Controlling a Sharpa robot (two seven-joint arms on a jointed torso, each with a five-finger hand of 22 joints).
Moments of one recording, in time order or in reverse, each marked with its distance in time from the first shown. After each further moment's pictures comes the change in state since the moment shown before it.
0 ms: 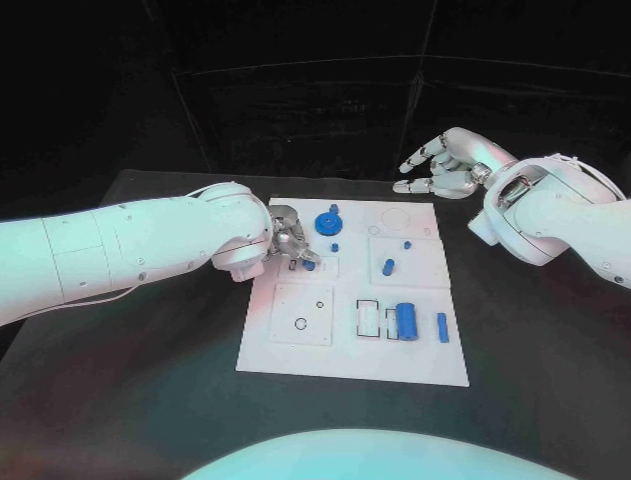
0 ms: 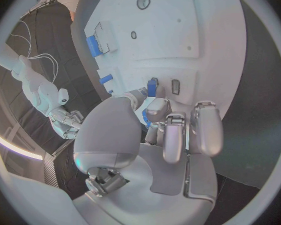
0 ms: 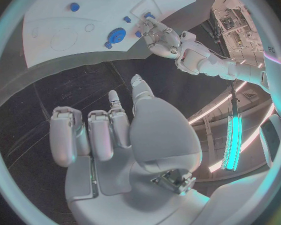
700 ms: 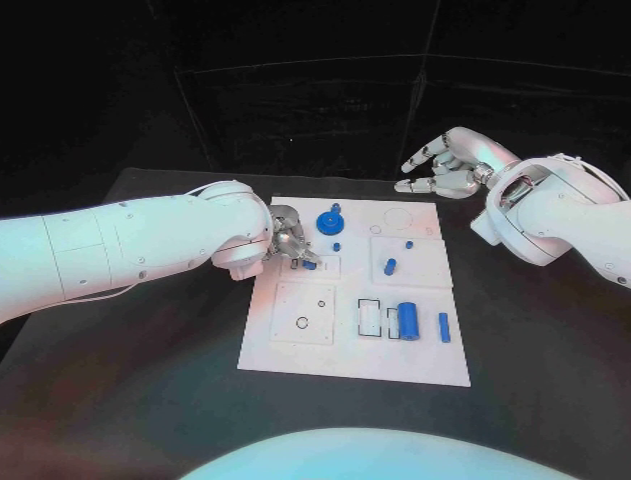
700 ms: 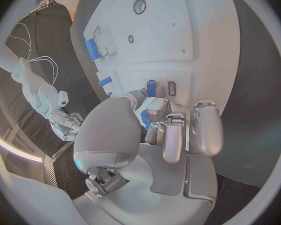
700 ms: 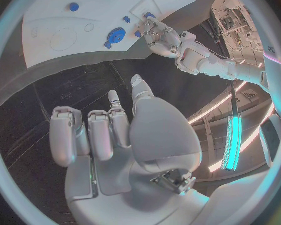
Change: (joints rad) left arm 0.001 -0.006 0.001 0.003 -0.011 0.026 -0.004; left_hand -0.006 -0.004 0.005 0.001 0.000 0.002 -0.002 0.001 0.003 0.000 0.000 0.000 -0.001 0.000 0.000 0.000 0.000 0.000 0.000 0.000 0.000 0.000; right arm 0.000 0.002 0.000 0.000 0.000 0.000 0.000; right_hand 0.000 0.000 0.000 0.000 0.000 0.000 0.000 0.000 0.000 0.000 0.000 0.000 0.000 0.000 0.000 0.000 0.000 0.000 0.000 0.000 0.000 0.000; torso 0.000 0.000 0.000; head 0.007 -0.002
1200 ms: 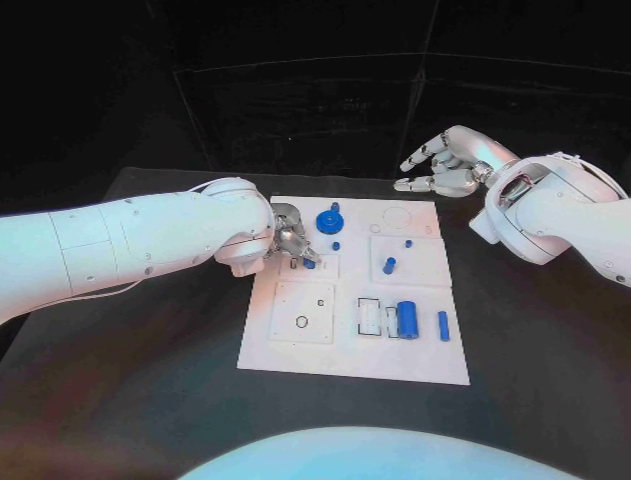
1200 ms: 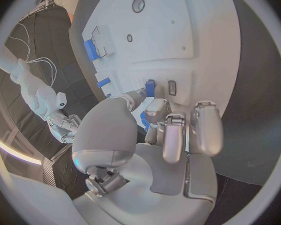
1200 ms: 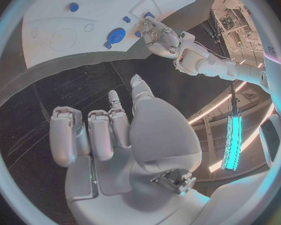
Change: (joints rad) left arm 0.002 0.026 0.001 -0.032 -0.005 0.028 -0.006; left_hand -0.078 -0.012 0.062 -0.053 -0.004 0.021 -0.017 0.015 0.010 0.010 -0.010 0.012 0.008 0.000 0.000 0.000 0.000 0.000 0.004 -0.003 0.000 0.005; right arm 0.000 0.000 0.000 0.001 0.000 0.000 0.000; right_hand 0.005 0.005 0.000 0.000 0.000 0.000 0.000 0.000 0.000 0.000 0.000 0.000 0.000 0.000 0.000 -0.004 0.000 0.000 0.000 0.000 0.000 0.000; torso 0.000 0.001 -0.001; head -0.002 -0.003
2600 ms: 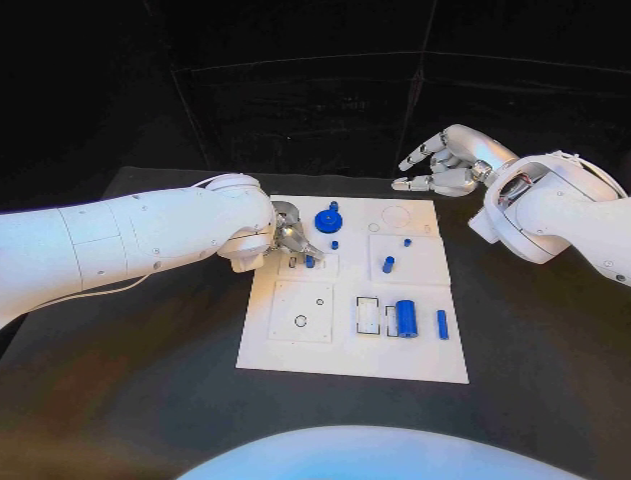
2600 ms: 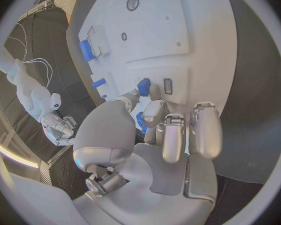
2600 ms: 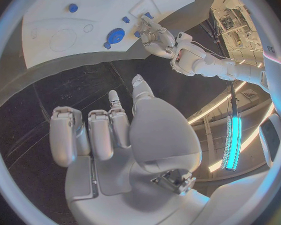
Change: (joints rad) left arm 0.001 0.035 -0.001 -0.056 -0.001 0.042 -0.015; left_hand -0.125 0.018 -0.219 0.088 -0.003 0.045 -0.018 0.023 0.023 0.022 -0.012 0.043 0.038 -0.003 -0.011 0.000 0.000 0.000 0.014 -0.014 0.010 0.015; right arm 0.000 -0.007 0.000 0.009 0.000 -0.001 -0.001; right_hand 0.000 0.000 -0.028 0.028 -0.026 0.000 0.000 0.004 0.000 0.000 0.000 0.000 0.000 -0.004 -0.004 -0.004 0.000 0.000 0.000 0.000 -0.004 0.000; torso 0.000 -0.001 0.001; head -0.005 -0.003
